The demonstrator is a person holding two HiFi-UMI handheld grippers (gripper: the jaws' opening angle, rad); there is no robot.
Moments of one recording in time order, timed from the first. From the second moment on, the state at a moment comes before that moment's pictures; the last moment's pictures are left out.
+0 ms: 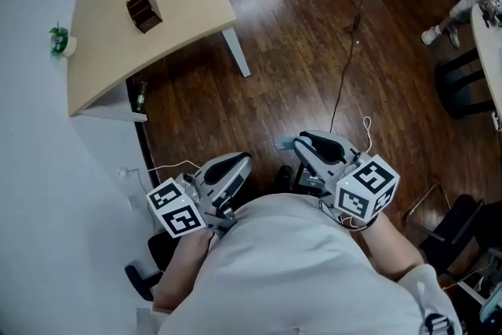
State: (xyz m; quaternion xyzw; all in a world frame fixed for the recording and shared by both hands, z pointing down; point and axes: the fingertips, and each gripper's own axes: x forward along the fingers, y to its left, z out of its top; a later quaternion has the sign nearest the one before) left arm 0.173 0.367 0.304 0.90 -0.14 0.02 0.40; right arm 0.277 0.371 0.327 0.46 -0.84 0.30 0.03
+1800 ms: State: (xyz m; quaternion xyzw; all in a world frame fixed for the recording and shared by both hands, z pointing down) left arm -0.085 0.057 0.321 0.88 -0.19 -0.03 0.44; right arm 0.042 0.023 0.333 0.42 -0.86 0.27 0.11
